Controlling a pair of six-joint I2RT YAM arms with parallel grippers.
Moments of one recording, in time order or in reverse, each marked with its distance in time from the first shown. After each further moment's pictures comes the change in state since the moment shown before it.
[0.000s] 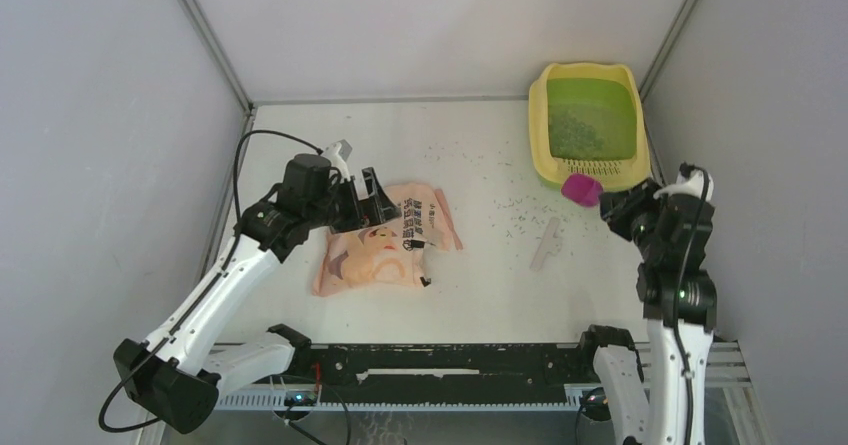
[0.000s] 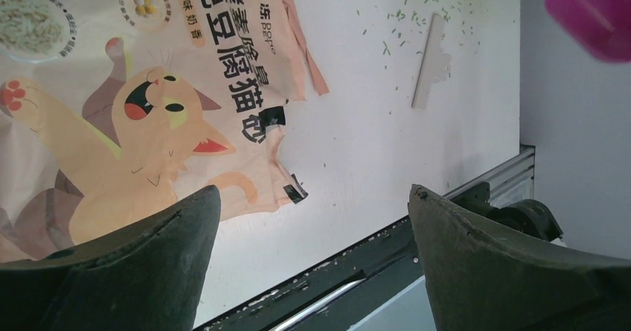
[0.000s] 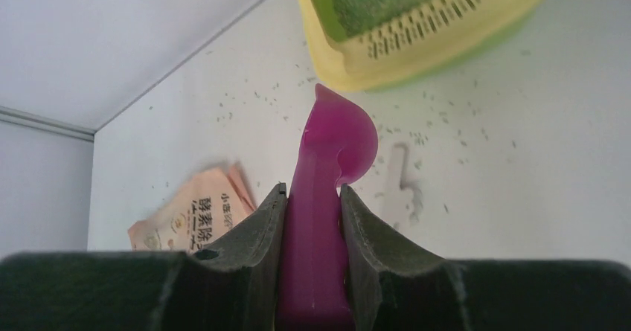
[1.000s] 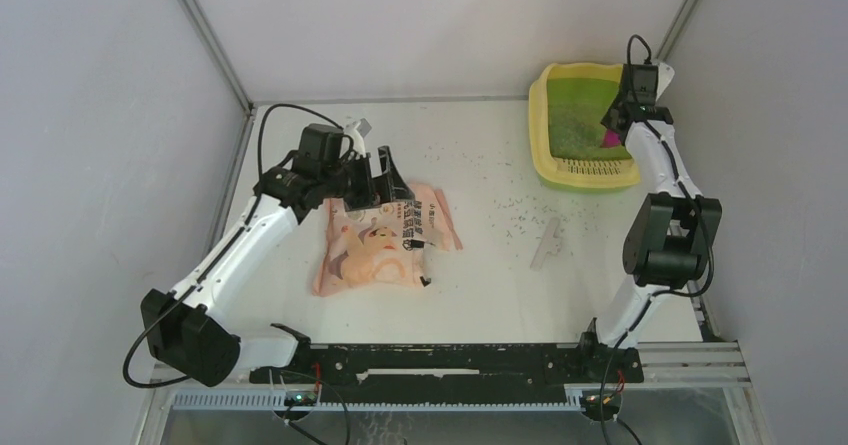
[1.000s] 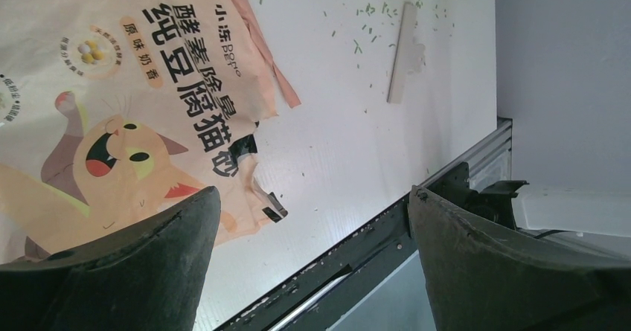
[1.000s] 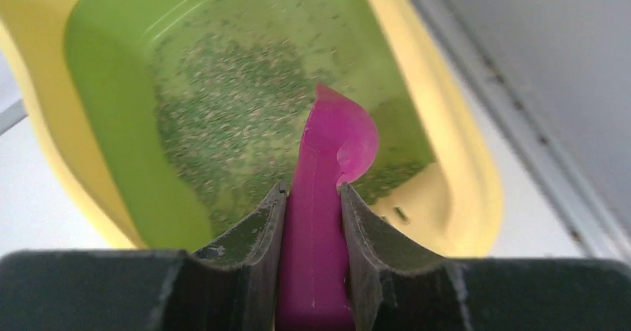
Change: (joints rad) left arm 0.058 0.236 0.157 0.013 0.177 0.068; right arm 0.019 1.155 0.632 0.199 0.344 -0.150
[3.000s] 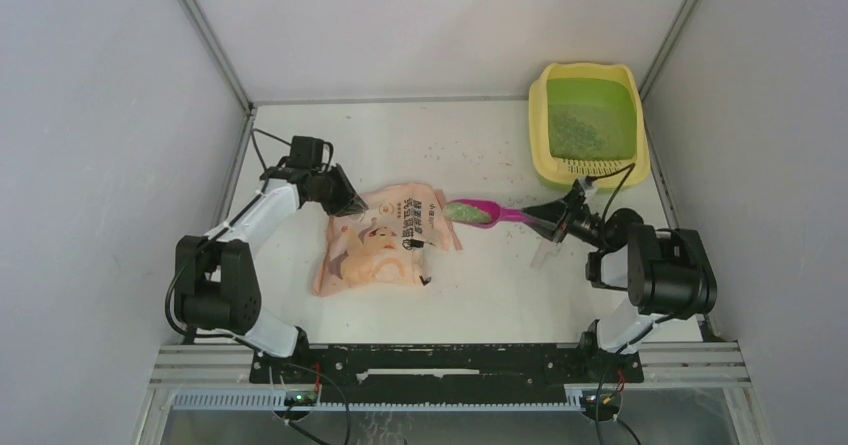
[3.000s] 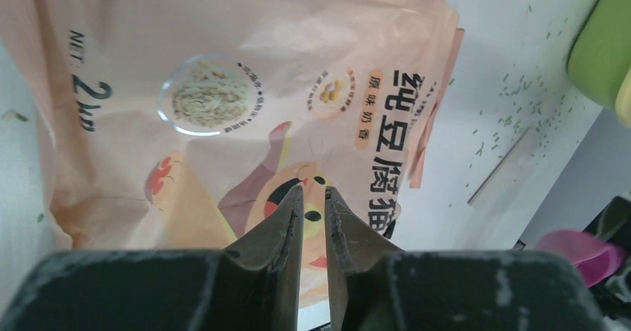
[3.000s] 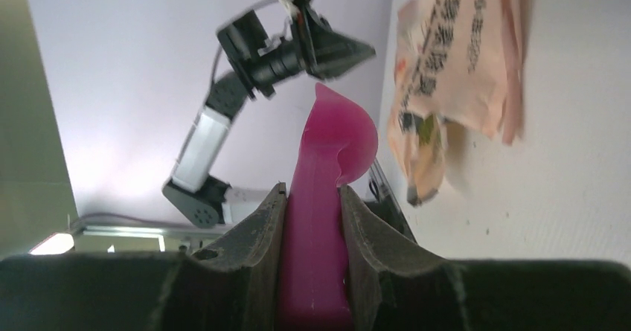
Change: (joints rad) left arm 0.266 0.245 -0.145 0.111 -0.085 -0.105; right arm 0.013 -0.195 -1.354 1.932 -1.368 1.216
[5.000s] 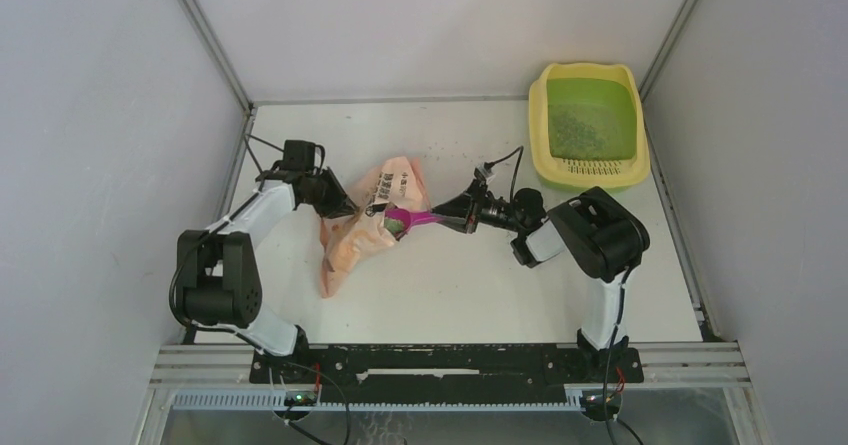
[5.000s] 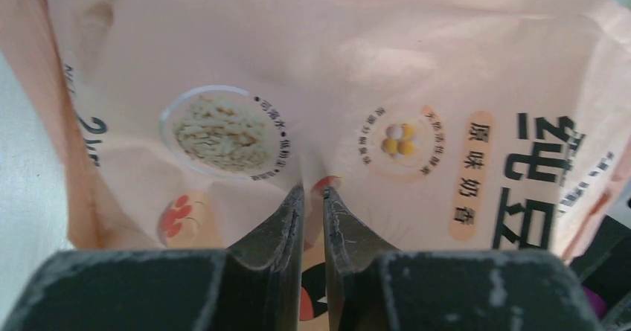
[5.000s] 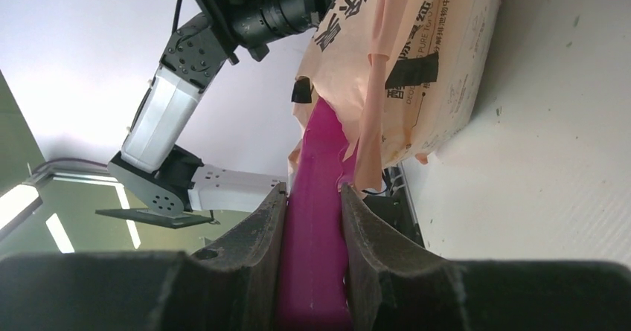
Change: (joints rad) left arm 0.055 0.036 -0.034 0.047 -0.020 0.012; right arm 0.612 0.313 0.380 -0.011 0.355 -0.035
